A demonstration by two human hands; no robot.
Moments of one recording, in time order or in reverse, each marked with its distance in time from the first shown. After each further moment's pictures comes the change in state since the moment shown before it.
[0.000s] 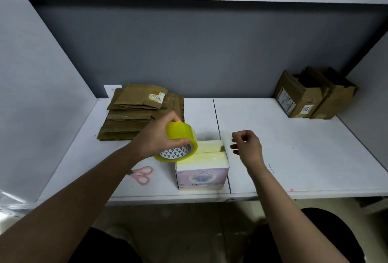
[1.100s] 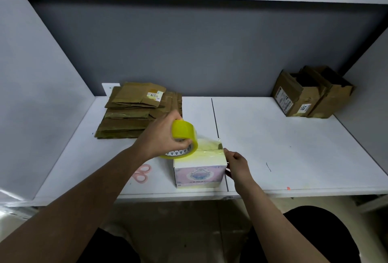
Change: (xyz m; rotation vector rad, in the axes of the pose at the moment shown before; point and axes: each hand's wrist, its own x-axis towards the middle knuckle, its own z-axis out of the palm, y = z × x) left_hand 0.006 0.001 0.017 0.199 0.087 0.050; right_hand -0.024 0.039 0.015 0.262 -0.124 0.313
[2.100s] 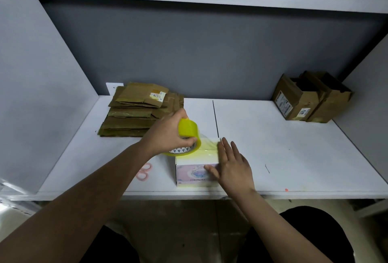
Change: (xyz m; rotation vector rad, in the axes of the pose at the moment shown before) left_hand -0.001 0.012 -0.001 0.019 0.000 -0.007; right_hand -0.027 0.005 -0.004 -1.448 0.121 -0.822
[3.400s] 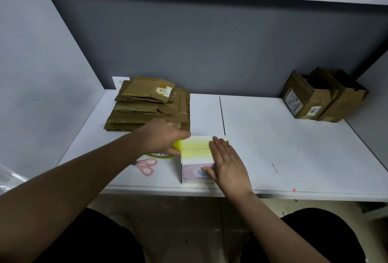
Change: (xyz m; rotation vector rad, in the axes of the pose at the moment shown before) left_hand -0.001 -0.031 -0.011 0.797 -0.301 0.414; right_hand 0.003 -0.014 0.022 -0.040 0.162 -0.215
